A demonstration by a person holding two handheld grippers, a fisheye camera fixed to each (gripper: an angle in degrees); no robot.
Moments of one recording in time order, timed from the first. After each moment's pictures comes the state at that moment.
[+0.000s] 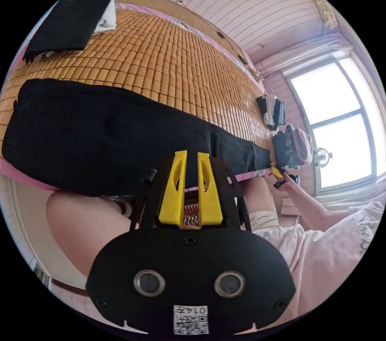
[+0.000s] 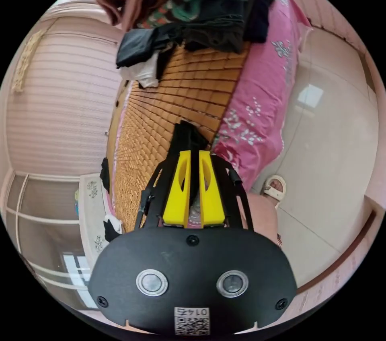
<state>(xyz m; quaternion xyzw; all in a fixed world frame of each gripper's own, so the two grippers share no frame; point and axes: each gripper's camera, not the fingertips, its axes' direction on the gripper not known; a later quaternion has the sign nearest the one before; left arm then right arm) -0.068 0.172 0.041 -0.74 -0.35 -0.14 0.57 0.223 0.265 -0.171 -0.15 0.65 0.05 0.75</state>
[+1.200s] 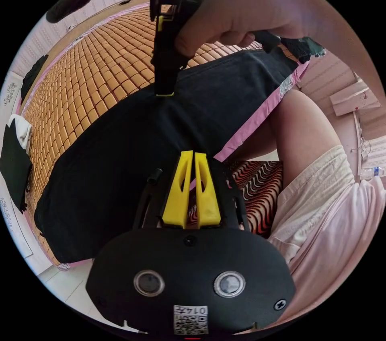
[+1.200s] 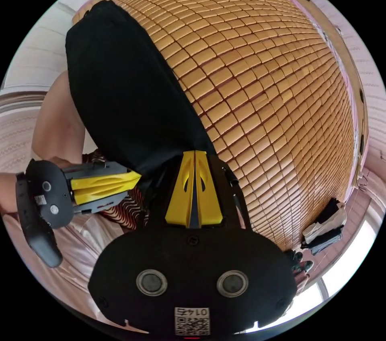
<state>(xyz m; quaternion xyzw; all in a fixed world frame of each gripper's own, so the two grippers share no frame) 0.065 0.456 0.086 -0.90 -0.16 0.13 0.38 0.412 0.632 0.262 -0.84 0.39 -0.33 0.19</state>
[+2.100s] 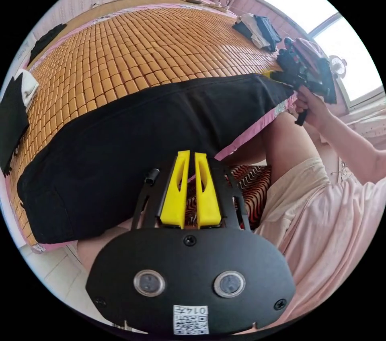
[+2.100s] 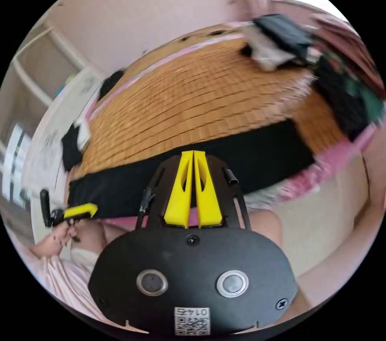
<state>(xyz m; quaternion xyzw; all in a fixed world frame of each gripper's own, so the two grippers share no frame) 0.031 0.417 0.091 -0.88 -0.20 0.04 0.43 0.331 0.253 -0.067 -0.38 0.61 -0.21 0.66</state>
